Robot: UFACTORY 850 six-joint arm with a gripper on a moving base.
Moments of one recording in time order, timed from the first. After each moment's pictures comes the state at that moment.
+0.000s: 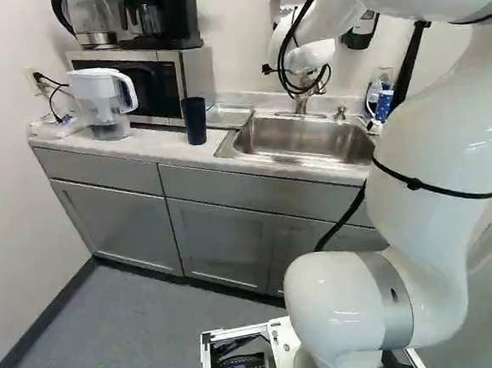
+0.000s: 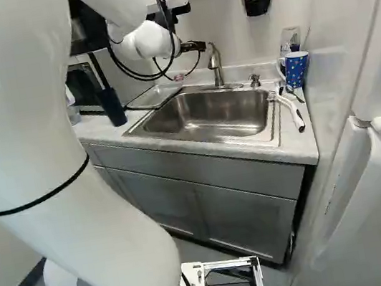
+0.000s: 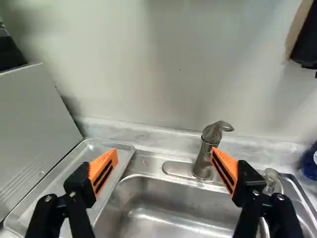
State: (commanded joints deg) arm -9.8 -5.4 -63.2 0.0 17.0 0.0
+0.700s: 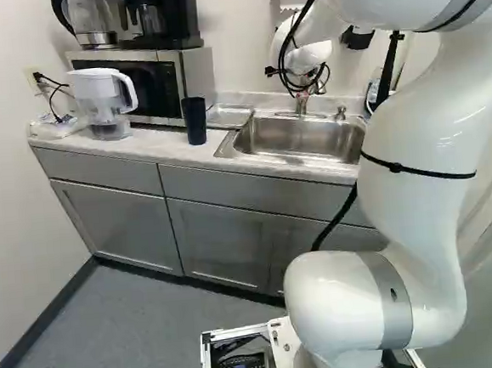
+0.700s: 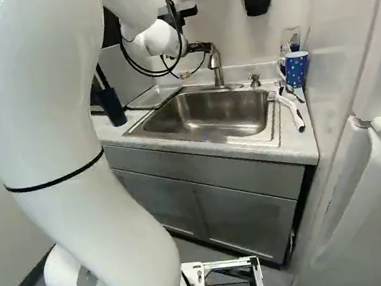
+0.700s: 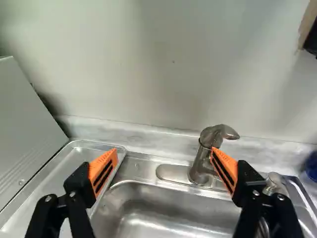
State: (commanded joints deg) arm -11.1 -11.4 -69.6 0.0 14.4 0.0
